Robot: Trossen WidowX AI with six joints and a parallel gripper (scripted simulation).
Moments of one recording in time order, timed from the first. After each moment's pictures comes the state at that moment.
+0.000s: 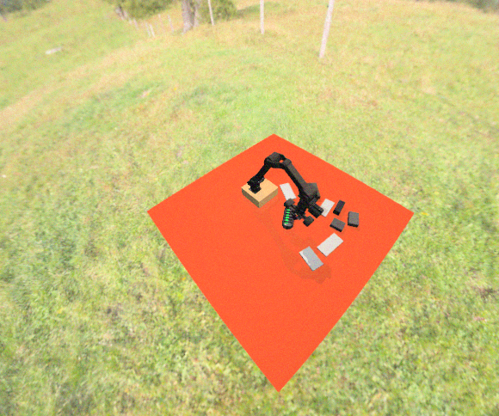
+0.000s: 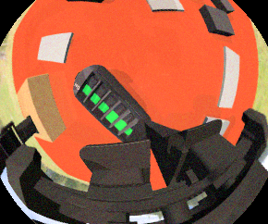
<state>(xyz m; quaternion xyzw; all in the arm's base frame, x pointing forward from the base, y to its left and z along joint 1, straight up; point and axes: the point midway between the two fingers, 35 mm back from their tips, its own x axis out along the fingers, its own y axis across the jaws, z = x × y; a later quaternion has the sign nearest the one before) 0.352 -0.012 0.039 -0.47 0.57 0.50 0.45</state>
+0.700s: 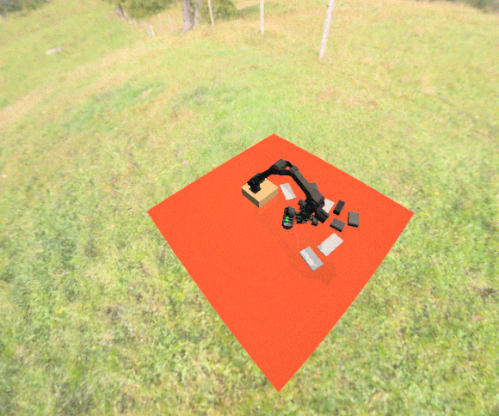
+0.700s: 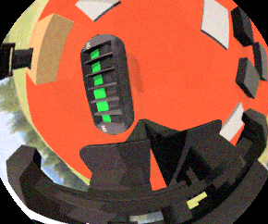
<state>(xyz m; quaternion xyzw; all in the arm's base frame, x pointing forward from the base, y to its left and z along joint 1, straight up) 0.378 -0.013 0.026 -0.57 0.43 0.65 0.26</state>
